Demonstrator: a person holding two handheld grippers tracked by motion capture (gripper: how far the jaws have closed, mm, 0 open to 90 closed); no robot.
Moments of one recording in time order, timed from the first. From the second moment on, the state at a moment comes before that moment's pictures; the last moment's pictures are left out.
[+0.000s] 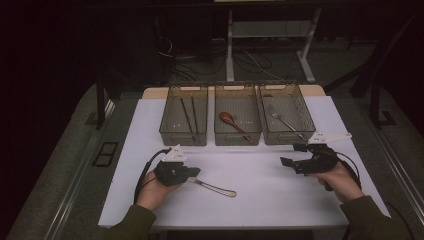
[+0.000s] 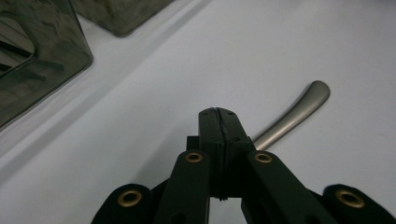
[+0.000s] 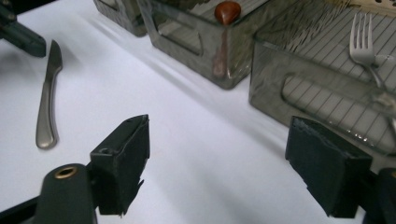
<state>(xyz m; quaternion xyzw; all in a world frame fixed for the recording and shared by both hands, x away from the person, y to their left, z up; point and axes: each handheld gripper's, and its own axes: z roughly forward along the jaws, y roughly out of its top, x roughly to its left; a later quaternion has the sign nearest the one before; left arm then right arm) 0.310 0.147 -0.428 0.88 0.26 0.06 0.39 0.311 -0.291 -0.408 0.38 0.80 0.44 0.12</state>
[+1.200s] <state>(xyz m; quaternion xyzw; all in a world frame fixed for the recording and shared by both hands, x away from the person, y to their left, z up) 0.273 0.155 -0.435 0.93 0.21 -0.01 0.31 0.270 -0.290 -0.445 0.36 0.81 0.45 0.11</state>
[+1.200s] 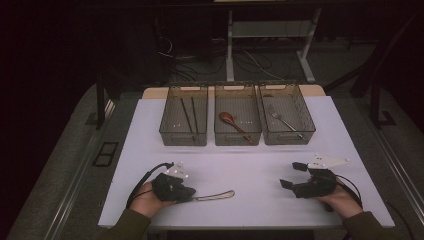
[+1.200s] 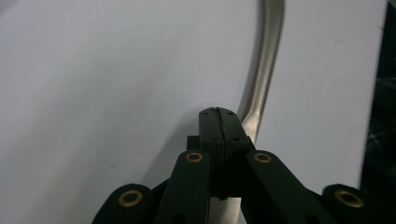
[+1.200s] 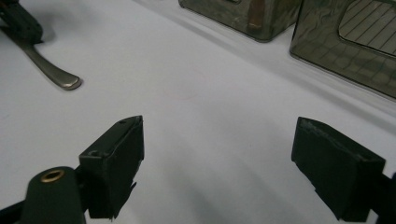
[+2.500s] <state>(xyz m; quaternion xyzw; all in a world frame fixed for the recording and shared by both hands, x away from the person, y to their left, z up) 0.262 0.125 -0.446 0.92 0.14 0.01 0.37 0.271 -0.288 -0.445 0.34 0.82 0.45 0.11</state>
